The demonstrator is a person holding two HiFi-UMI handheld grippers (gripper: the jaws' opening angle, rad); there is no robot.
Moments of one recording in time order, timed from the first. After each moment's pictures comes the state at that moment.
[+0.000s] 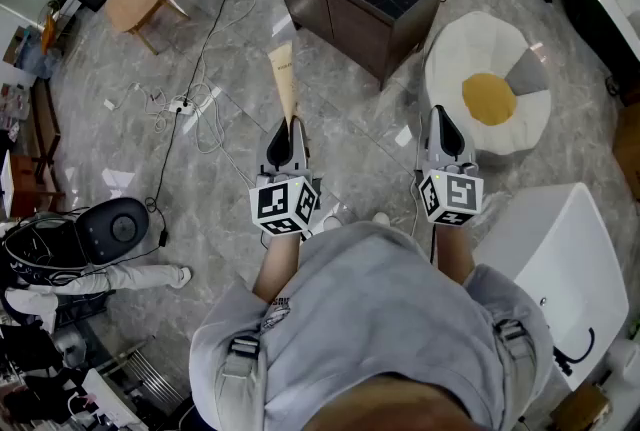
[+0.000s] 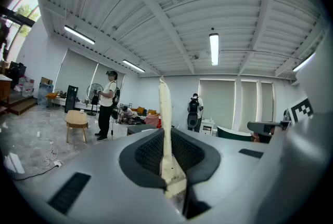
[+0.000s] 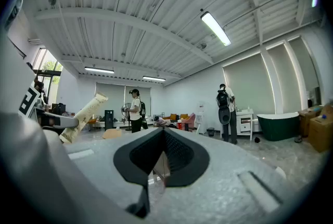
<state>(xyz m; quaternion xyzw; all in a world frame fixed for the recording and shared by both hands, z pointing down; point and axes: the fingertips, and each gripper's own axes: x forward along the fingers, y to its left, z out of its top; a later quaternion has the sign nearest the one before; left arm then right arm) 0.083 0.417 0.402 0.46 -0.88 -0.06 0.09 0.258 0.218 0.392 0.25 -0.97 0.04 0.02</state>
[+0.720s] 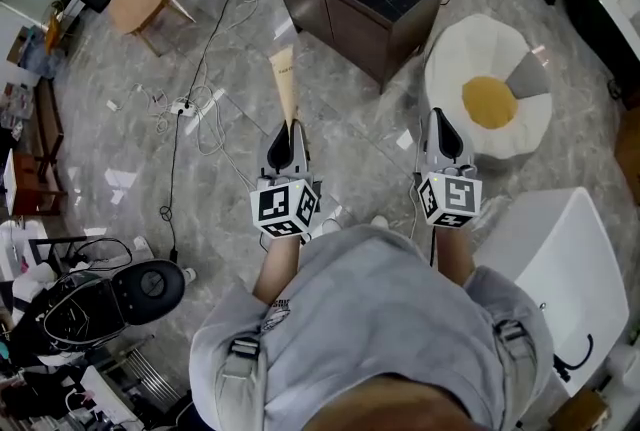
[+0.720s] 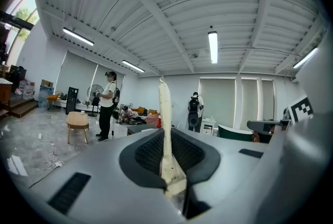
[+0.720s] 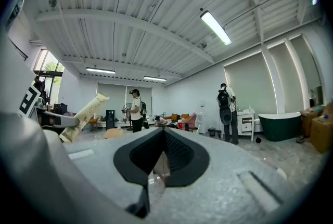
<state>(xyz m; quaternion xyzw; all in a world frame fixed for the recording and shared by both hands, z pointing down) 0.090 0.403 0.399 0.45 -0.89 -0.05 0.09 0.262 0.204 0.392 0.25 -0.97 0.04 0.02</state>
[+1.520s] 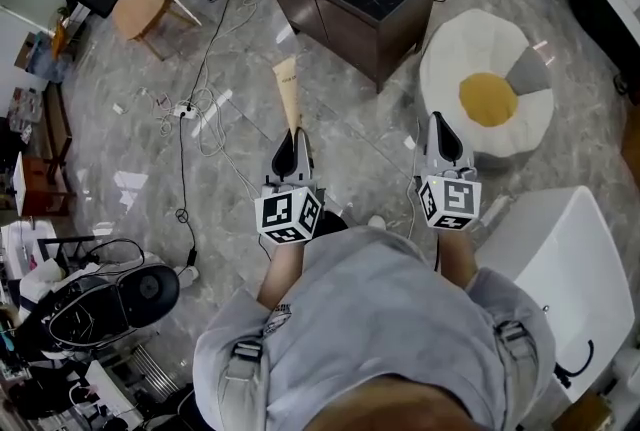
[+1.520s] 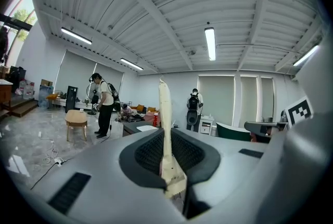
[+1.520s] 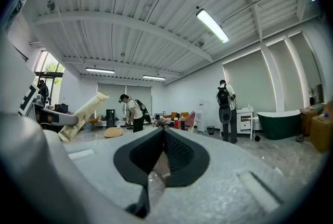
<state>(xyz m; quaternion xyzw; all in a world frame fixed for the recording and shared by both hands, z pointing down) 0.150 0.355 0.411 0.45 -0.89 -0.04 0.10 0.314 0.154 0.412 0.24 -0.97 0.04 0.02</state>
